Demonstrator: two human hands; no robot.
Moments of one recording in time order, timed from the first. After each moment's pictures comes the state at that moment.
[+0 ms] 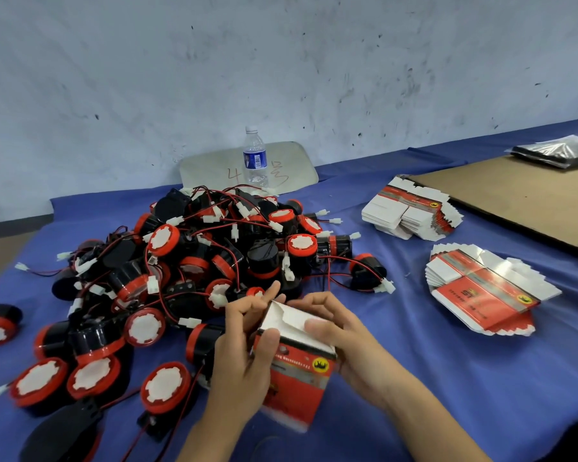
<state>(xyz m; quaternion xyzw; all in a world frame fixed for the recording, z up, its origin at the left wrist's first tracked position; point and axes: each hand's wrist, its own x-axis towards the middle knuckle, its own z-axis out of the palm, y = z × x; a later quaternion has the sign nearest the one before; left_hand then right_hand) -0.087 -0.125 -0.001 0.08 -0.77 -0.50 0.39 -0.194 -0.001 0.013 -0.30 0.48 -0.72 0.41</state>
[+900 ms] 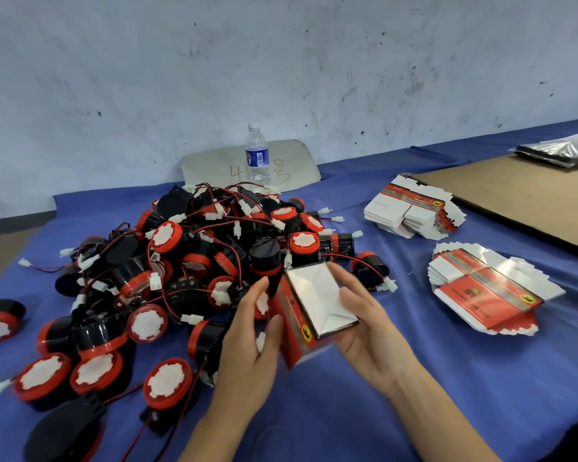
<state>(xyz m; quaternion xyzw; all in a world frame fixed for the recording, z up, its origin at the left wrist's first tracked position) -0.094 -0.131 -0.013 0.14 -0.83 -0.41 0.35 -0.206 -0.001 0.015 -0.19 0.30 -0.85 0.38</state>
